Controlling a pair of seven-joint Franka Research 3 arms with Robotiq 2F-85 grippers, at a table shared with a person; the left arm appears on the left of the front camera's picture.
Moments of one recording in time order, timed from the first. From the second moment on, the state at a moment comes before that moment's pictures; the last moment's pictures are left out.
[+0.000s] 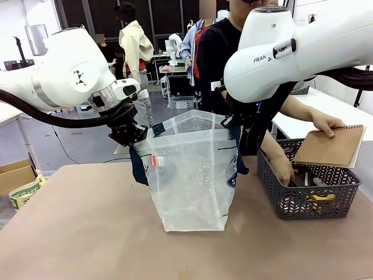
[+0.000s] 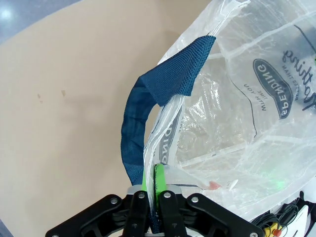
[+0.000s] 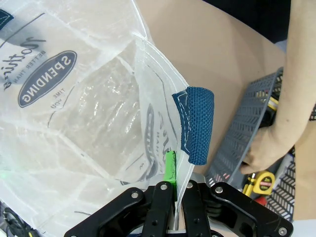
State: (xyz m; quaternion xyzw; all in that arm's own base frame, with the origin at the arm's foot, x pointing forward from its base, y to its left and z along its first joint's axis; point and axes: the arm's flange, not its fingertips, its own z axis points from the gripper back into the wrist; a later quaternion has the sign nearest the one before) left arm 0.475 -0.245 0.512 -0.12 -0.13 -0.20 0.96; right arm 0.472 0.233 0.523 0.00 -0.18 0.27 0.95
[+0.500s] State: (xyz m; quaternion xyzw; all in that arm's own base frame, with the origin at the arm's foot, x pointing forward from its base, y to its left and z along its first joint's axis) left arm 0.474 -0.246 0.512 -0.12 -0.13 -0.20 0.96; right arm 0.472 0.233 0.523 0.00 -0.18 0.27 0.95
